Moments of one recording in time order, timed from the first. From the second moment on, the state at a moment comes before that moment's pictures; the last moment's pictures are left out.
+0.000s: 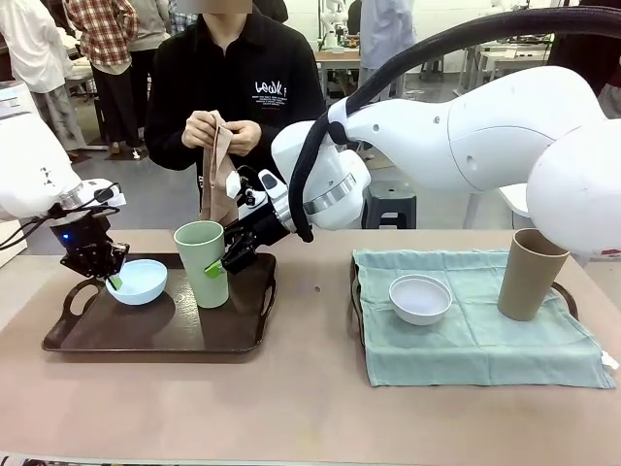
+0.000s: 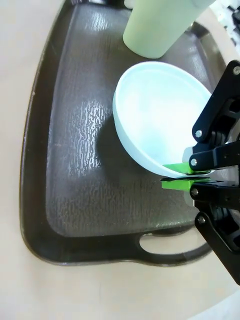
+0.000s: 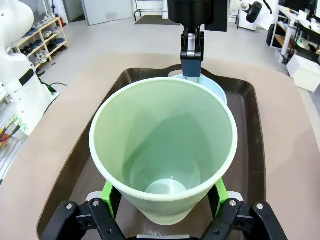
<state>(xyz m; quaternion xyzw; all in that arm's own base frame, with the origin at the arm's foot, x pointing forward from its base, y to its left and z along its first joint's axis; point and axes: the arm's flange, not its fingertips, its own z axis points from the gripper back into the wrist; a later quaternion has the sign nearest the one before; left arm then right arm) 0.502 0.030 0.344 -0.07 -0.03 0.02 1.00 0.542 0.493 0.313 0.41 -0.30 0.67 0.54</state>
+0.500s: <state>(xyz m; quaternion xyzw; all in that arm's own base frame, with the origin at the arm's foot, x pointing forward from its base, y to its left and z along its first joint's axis) 0.495 0.023 0.403 -0.07 -0.05 0.01 1.00 0.533 0.492 0.371 0.40 -0.32 0.68 0.52</state>
